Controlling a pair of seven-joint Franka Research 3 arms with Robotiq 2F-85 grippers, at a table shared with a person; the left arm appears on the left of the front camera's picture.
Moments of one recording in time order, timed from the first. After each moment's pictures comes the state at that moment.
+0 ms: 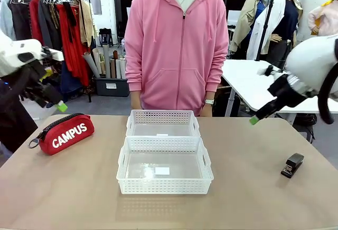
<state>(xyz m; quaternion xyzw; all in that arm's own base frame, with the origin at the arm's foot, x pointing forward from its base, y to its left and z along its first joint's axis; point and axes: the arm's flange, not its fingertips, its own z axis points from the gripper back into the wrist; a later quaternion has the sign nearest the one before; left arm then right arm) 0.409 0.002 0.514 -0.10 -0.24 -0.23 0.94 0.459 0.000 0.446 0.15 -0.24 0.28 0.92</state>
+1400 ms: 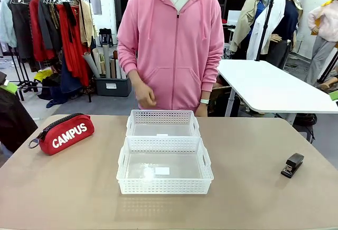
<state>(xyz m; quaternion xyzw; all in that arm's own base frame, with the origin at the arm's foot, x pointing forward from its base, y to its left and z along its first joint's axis) 0.358 0.109 0.549 -0.17 -0.32 -0.15 0.92 0.378 -0.193 0.511 0.33 -0.27 0.14 0.89</state>
